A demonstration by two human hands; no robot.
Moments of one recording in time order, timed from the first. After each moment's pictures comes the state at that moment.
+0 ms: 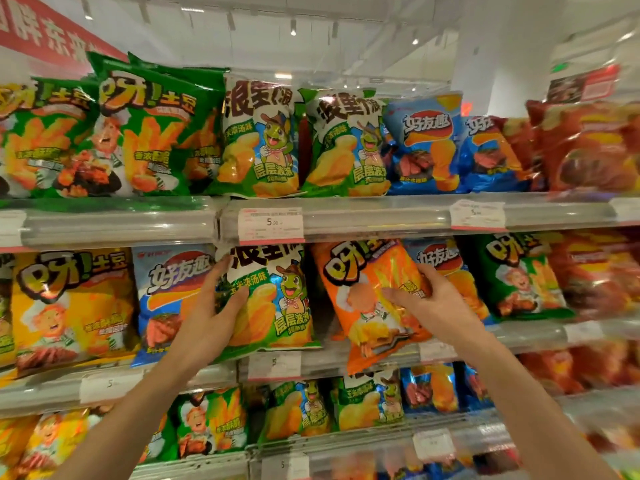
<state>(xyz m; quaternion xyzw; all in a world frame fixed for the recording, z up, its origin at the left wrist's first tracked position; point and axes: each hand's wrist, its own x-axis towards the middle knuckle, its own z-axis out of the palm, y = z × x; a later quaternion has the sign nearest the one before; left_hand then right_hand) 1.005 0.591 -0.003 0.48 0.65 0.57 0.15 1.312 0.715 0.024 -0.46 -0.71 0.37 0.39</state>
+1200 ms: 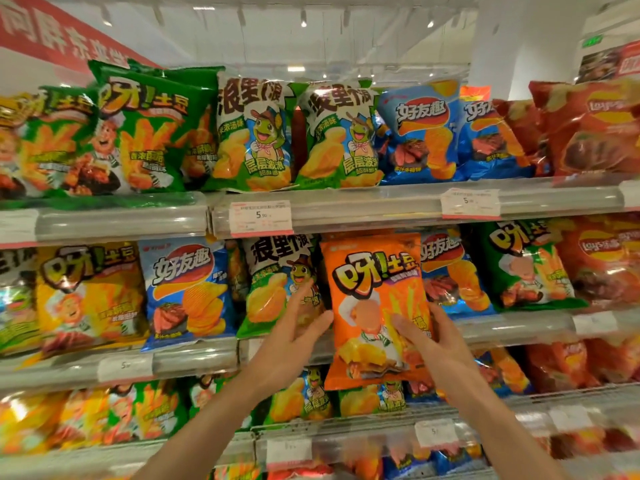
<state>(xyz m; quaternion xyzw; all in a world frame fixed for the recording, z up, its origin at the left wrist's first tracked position) 1.123 0.591 -0.015 0.57 0.61 0.48 0.28 1.340 0.680 -0.037 -0.41 -0.61 0.50 0.45</state>
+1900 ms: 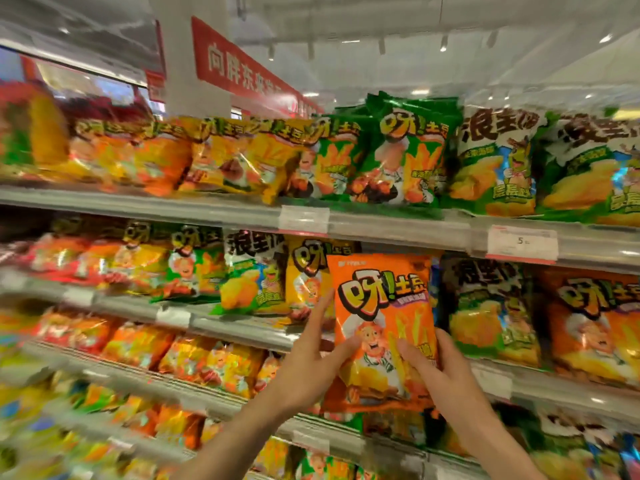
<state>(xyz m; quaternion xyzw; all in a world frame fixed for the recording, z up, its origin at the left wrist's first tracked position) 0.917 0.397 -0.019 0.48 0.64 0.58 0.17 1.079 0.533 -0.032 -0.29 -0.68 0.58 0.34</state>
